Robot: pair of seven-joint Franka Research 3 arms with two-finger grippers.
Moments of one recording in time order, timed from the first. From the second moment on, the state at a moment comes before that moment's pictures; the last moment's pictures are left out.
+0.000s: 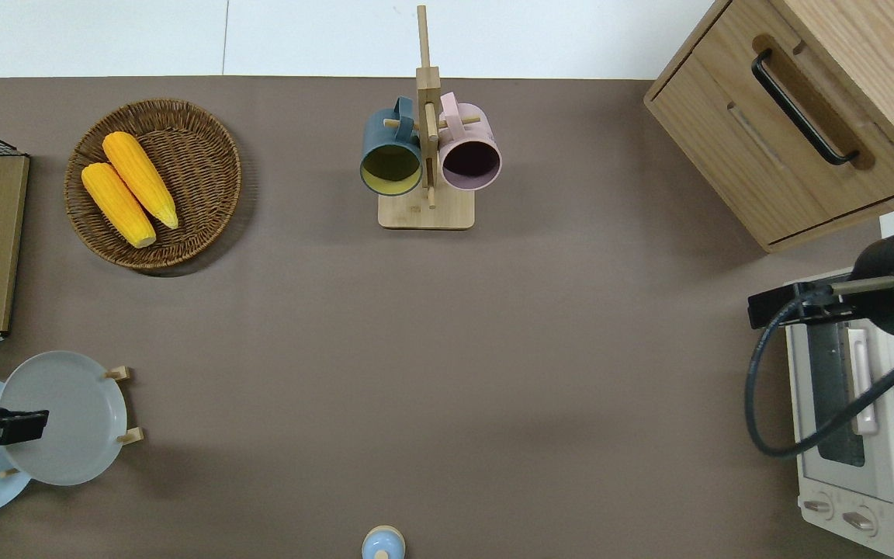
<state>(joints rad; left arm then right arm) 0.22 -0.32 0.11 -2.39 0.09 2.14 0.49 -0.08 -0.02 0.19 -1.50 0.00 1.41 0.06</state>
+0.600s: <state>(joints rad) 0.22 -0.32 0.11 -2.41 0.09 2.15 0.48 -0.08 -0.02 0.19 -1.50 0.00 1.41 0.06</state>
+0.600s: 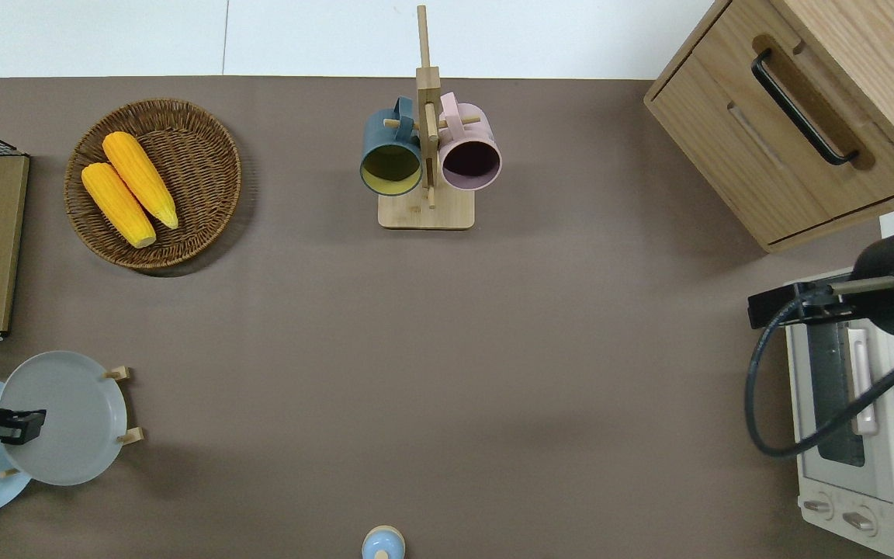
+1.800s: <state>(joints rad) 0.21 -0.33 0.10 -2.39 0.07 2.10 0.43 -0.08 -0.02 0.19 -1.50 0.00 1.41 0.06</state>
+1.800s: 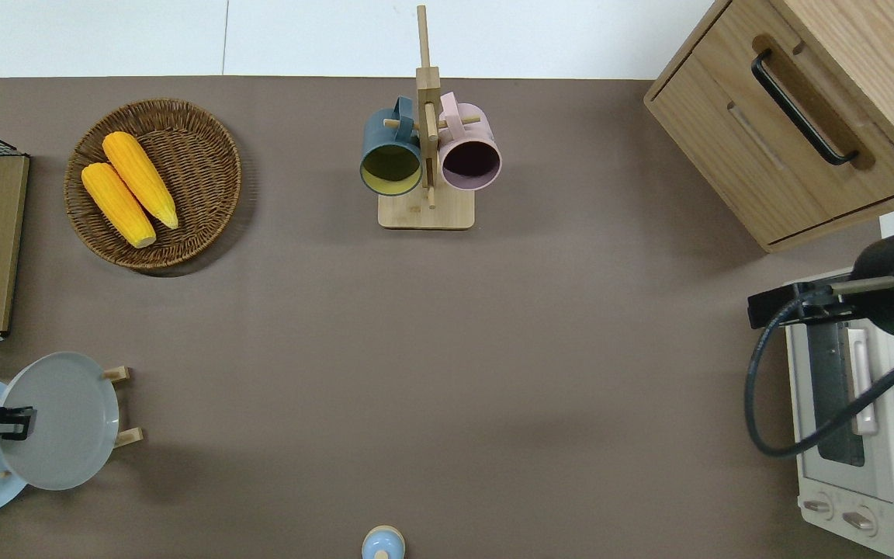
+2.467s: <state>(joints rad) 0.19 -0.34 0.07 -2.12 0.07 1.78 0.35 -0.08 -0.02 0.19 -1.50 0.00 1.41 0.06</state>
